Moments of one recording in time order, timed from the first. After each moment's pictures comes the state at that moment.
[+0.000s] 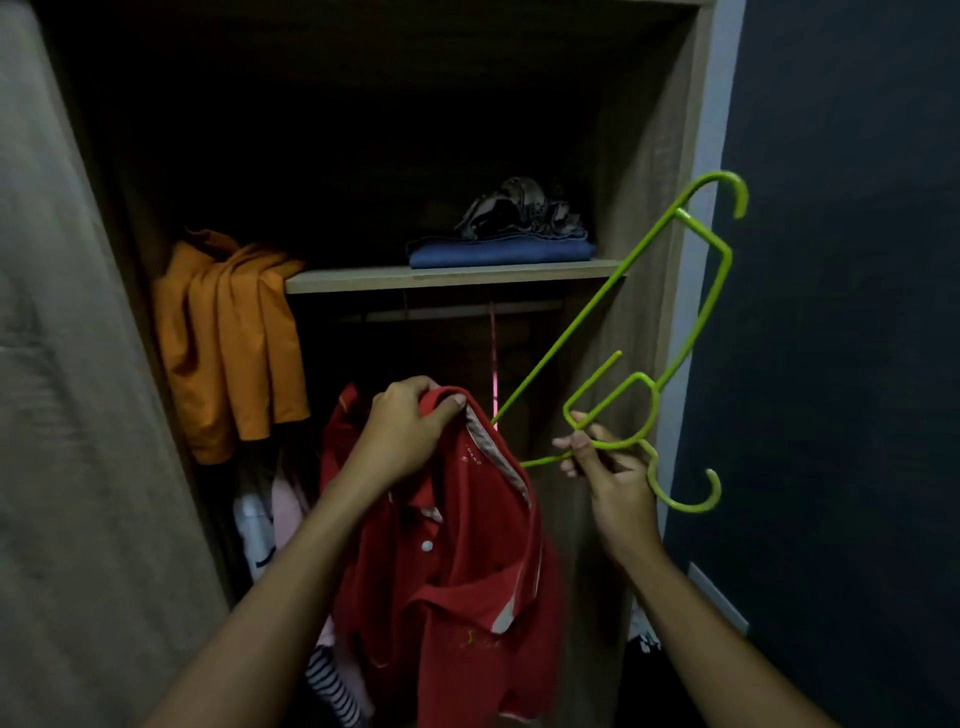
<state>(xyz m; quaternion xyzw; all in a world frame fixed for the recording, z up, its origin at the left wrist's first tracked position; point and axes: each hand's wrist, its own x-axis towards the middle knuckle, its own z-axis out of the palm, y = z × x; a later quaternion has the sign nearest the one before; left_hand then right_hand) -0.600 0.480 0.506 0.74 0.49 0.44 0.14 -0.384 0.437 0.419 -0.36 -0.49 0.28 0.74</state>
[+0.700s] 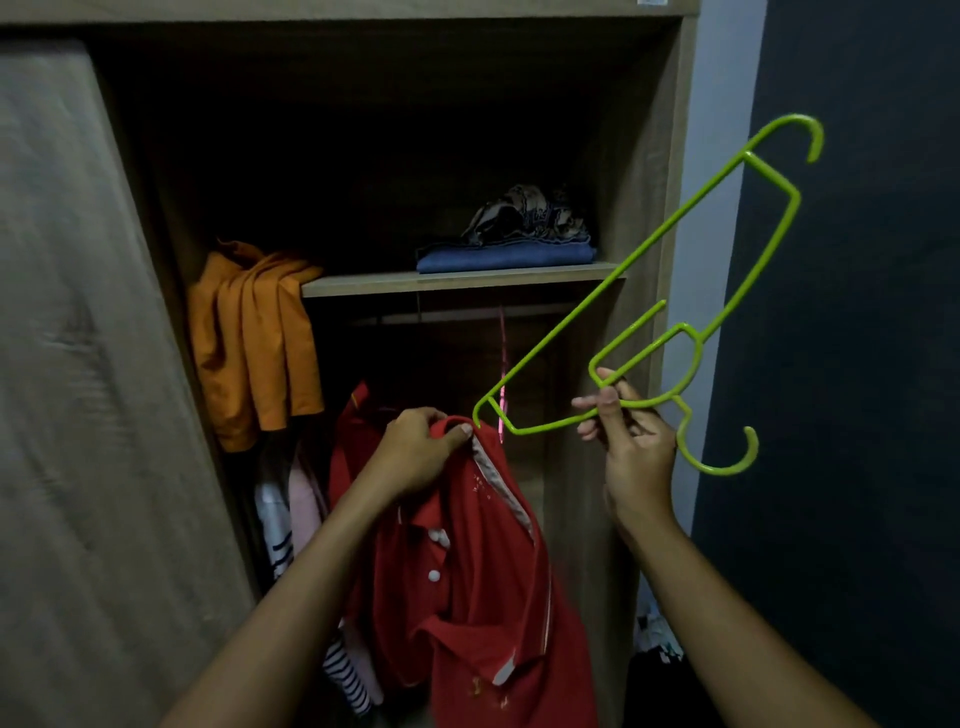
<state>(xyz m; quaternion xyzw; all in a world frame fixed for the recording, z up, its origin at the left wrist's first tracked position) -0.586 0.462 0.485 0.71 0.55 0.39 0.20 -0.369 0.417 0.460 -0.31 -0.49 0.22 0.79</state>
